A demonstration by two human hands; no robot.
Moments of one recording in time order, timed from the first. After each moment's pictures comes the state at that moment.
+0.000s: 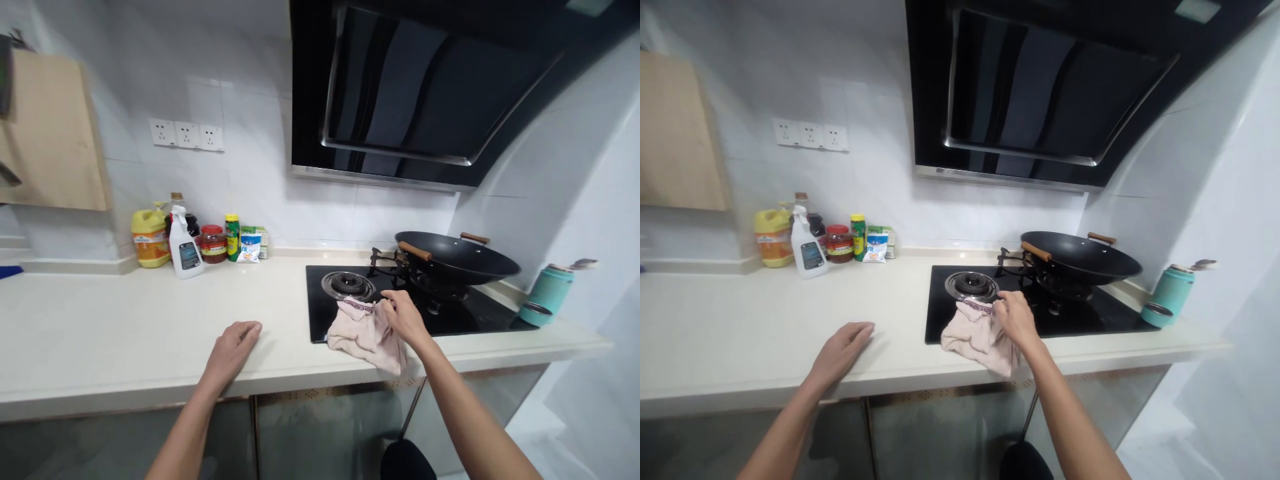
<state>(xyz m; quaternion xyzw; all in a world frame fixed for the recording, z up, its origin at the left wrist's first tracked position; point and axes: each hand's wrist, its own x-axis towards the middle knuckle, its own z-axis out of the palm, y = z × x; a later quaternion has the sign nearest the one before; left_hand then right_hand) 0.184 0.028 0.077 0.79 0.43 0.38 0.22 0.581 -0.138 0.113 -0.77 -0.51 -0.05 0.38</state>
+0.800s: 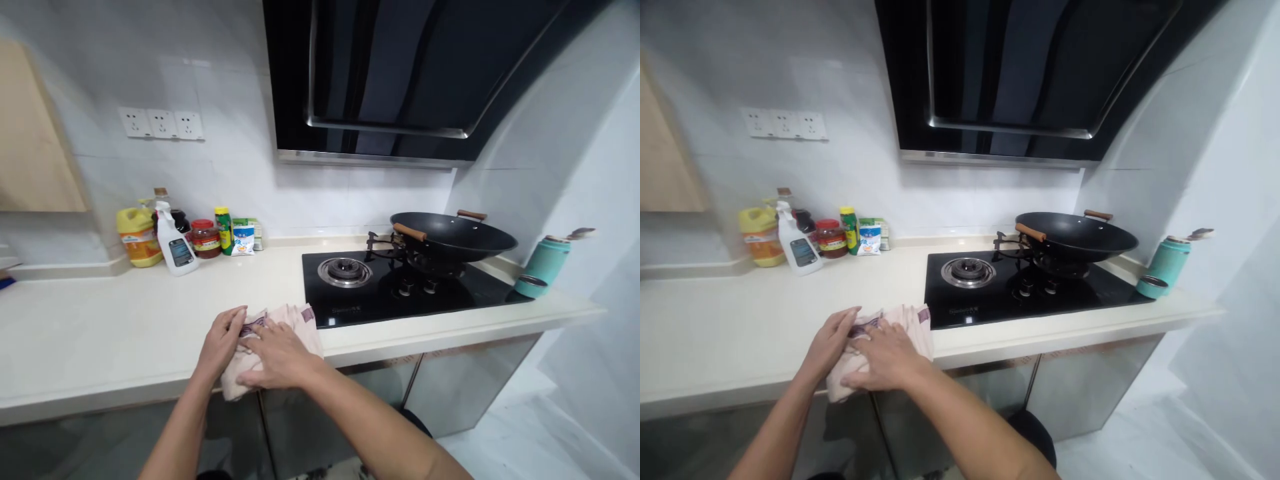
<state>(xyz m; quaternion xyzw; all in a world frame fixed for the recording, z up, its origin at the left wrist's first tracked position) 0.179 0.042 0.074 0.74 0.43 0.46 0.23 0.335 -0.071 0.084 -0.52 -0.82 0.02 0.21</state>
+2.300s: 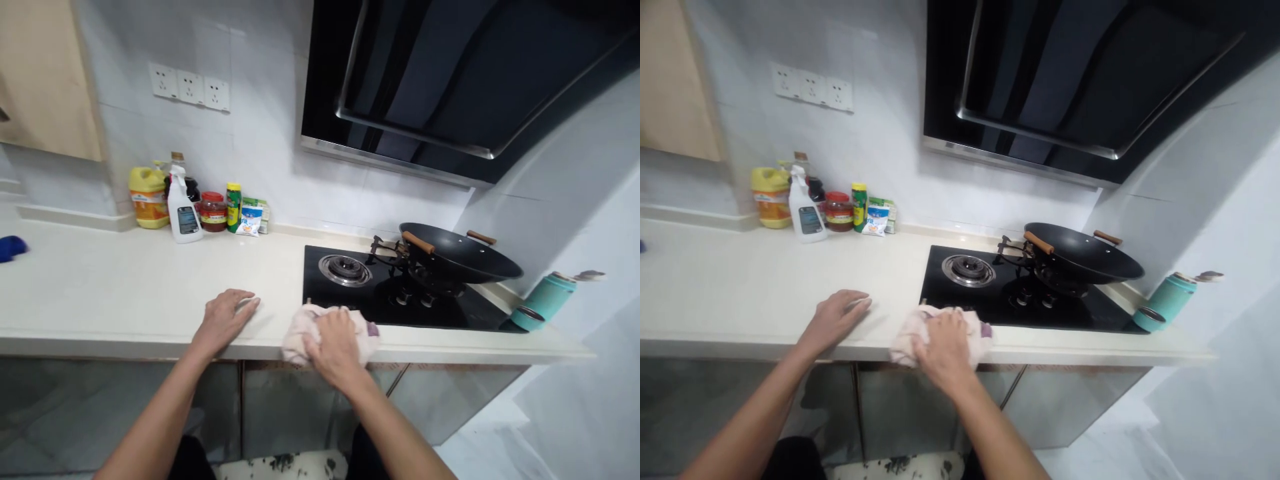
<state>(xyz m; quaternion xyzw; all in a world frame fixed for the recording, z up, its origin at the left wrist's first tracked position) 0.191 0.019 0.076 0.81 0.43 0.38 0.14 0.427 -0.147 0.067 -0.71 -0.66 -0.12 0.21</state>
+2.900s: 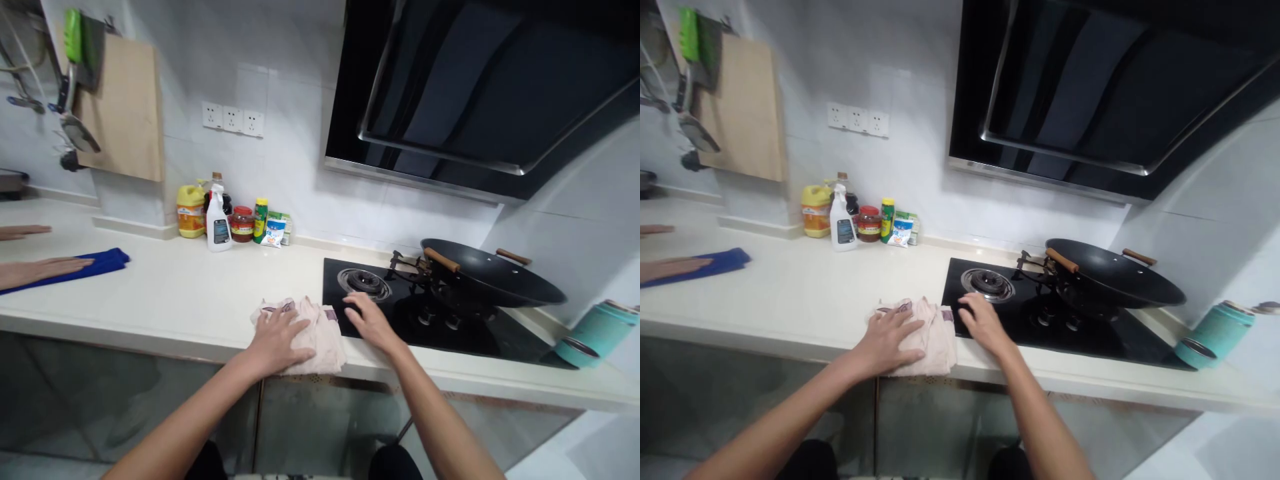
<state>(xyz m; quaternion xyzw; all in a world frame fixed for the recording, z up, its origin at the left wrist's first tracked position) 0.226 -0.035 0.080 0.90 0.36 0.25 0.07 0.504 -0.097 0.105 -0.57 -0.73 -0.01 0.36</state>
